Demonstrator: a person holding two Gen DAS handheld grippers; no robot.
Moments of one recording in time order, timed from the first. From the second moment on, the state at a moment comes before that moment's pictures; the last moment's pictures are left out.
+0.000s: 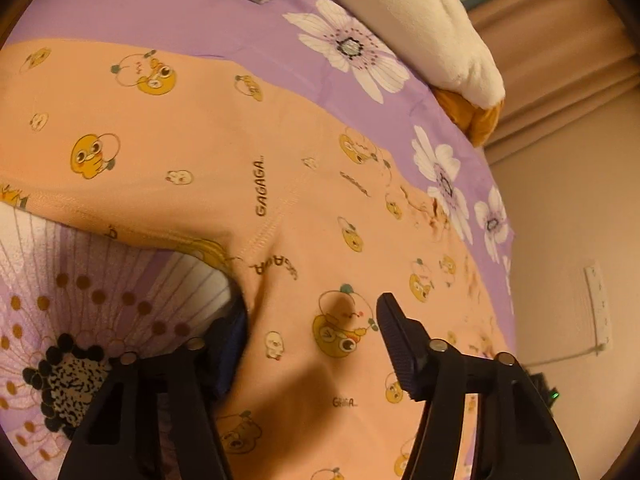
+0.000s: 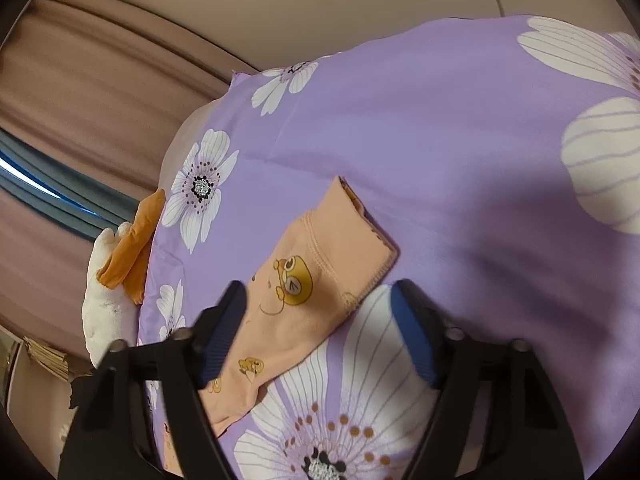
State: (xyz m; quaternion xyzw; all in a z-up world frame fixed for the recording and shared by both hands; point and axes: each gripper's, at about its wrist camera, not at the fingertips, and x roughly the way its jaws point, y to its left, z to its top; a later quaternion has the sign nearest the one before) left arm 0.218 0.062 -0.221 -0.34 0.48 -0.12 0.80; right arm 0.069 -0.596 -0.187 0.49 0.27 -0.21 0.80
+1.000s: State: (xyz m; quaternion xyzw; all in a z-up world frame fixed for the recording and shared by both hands) left arm 0.218 0.041 -0.214 -0.23 0.50 -0.09 0.83; right arm 0.179 -0.413 -0.071 0.36 0.28 -0.03 0.89
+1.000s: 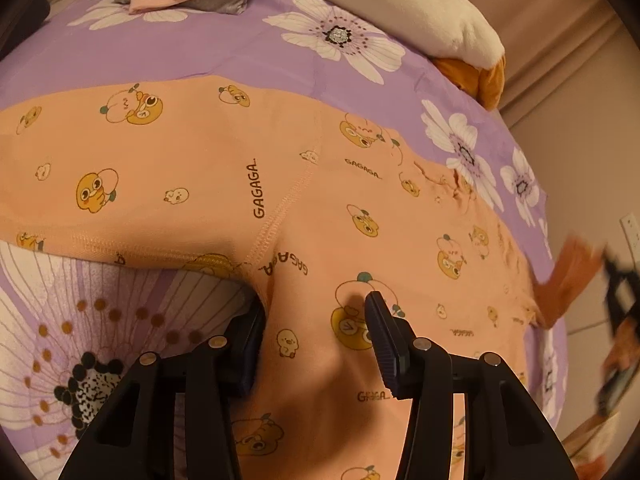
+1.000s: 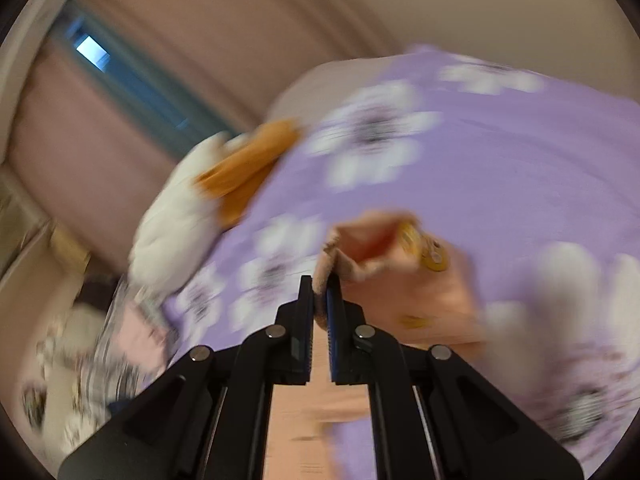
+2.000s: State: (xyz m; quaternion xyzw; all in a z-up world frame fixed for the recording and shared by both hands) left arm 0.213 0.051 -0.182 -0.42 0.45 -0.21 0.76; right arm 0.173 -0.319 -0.178 0.16 0.48 0.01 0.86
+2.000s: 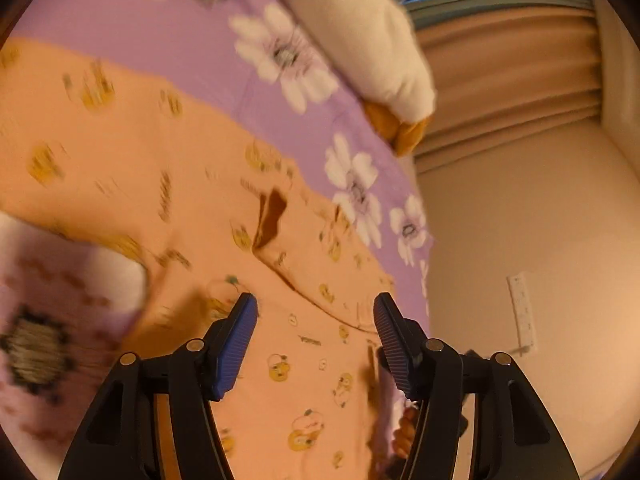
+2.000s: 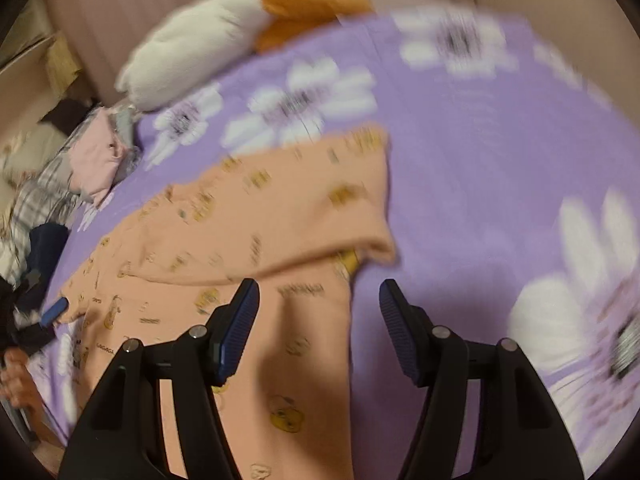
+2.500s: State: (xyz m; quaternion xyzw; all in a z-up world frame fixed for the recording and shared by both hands) left arm 0.287 -0.038 -0.223 -0.37 0.51 -0.16 0.76; right arm 0.181 -0.329 -0.184 0.13 0.48 0.01 0.87
